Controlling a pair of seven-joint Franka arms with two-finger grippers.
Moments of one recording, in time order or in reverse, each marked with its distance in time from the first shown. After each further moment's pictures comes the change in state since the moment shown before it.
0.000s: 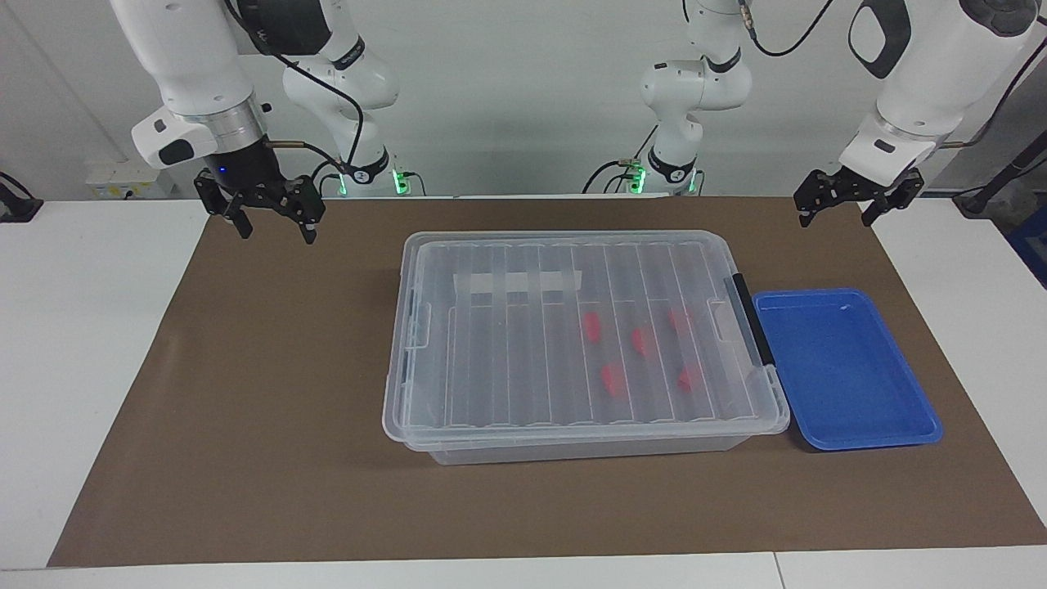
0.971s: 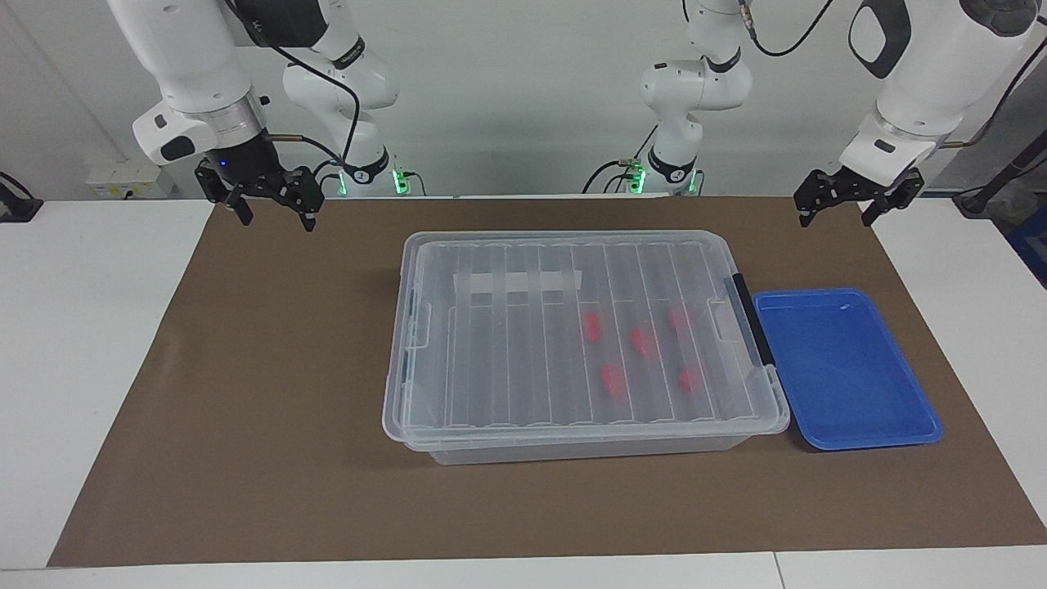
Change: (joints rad) left arm 0.000 0.000 0.000 0.000 0.000 0.000 0.000; right arm -0.004 -0.012 0.002 0.000 0.000 -0.053 0.000
